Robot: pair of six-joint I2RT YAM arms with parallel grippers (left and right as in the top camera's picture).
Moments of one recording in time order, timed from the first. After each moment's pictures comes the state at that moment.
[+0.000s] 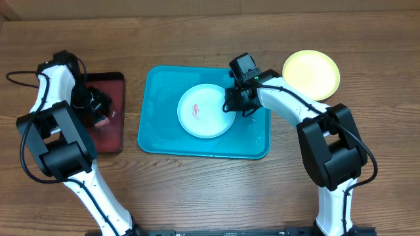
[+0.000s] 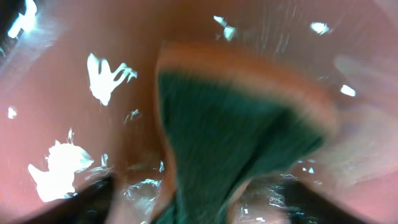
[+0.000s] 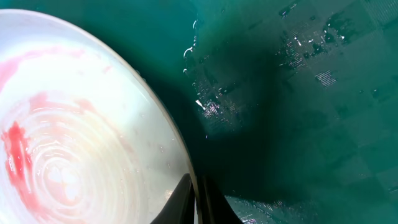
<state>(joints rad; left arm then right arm) 0.37 2.26 1.74 -1.11 -0.04 -0.55 0.46 2.12 1.48 -0.62 -0.14 0.38</state>
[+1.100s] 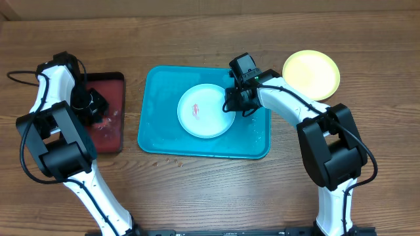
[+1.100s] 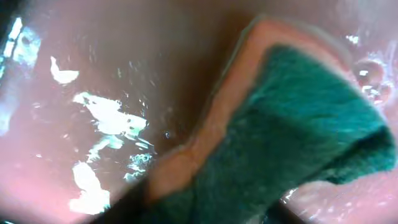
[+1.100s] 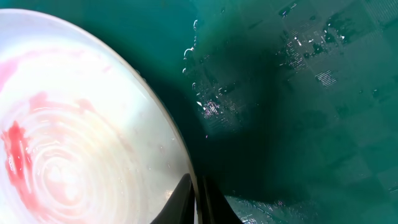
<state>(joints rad) 0.37 2.25 1.74 -1.16 -0.05 -0.46 0.46 2.12 1.48 -0.62 -0.14 0.38</state>
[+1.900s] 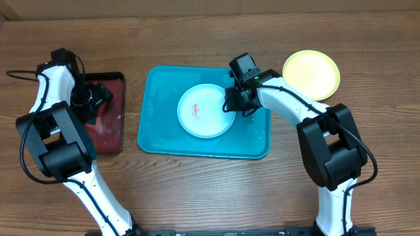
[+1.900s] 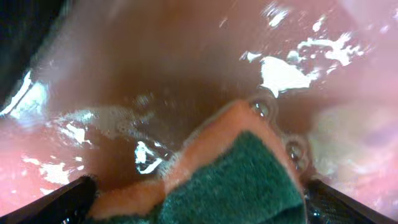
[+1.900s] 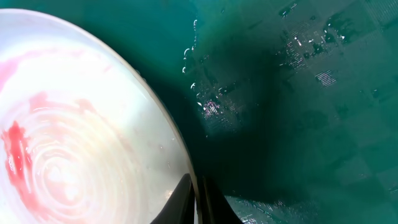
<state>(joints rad) 0.37 2.25 1.74 -1.03 -0.04 -0.44 0.46 2.12 1.48 -0.62 -0.14 0.38</state>
